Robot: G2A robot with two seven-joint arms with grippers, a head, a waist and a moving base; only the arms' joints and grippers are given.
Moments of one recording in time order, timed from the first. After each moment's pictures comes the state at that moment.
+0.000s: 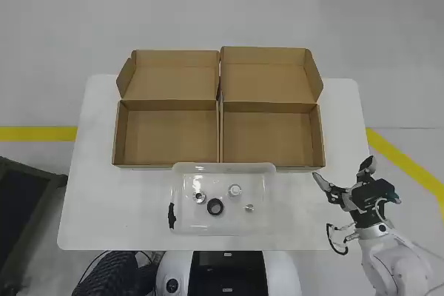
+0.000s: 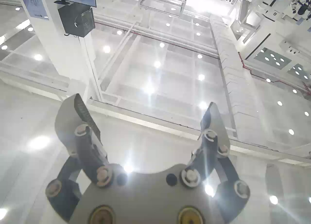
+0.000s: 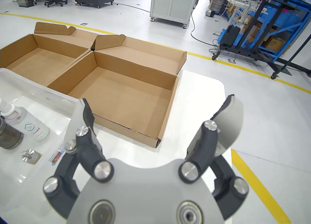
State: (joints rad) left arm -0.11 -0.30 -0.54 -1.19 3.07 0.29 0.07; right arm -1.88 -1.33 1.76 -2.12 -1.42 -0.37 -0.10
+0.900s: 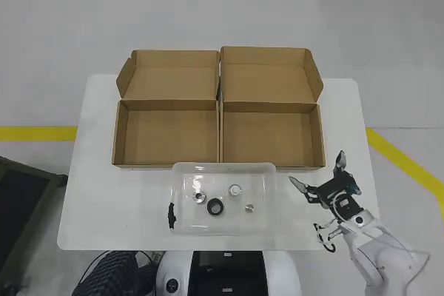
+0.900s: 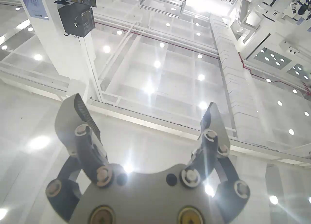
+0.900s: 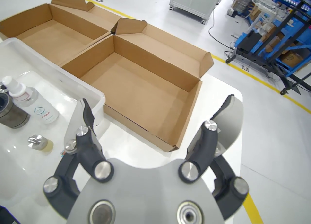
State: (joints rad) left arm -0.11 -0.30 -0.54 -1.19 3.07 0.29 0.07; right arm -1.80 -1.32 1.63 -2.14 -1.57 -0.46 0.05
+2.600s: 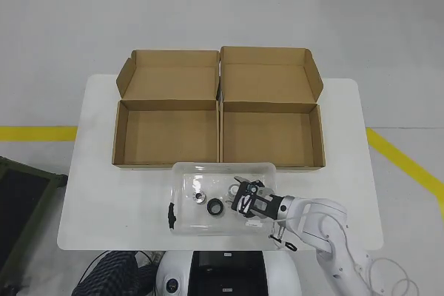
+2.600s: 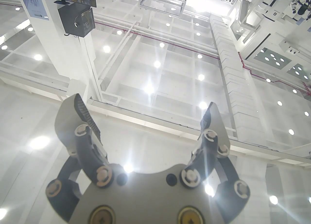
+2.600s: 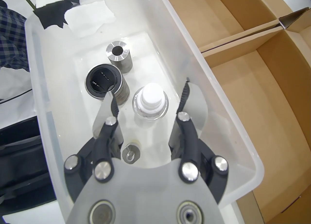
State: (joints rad) left arm -0.11 -0.30 -0.54 -1.19 3.07 0.29 0.07; right arm -1.45 -1.28 1.21 -1.96 -1.45 -0.75 0.54
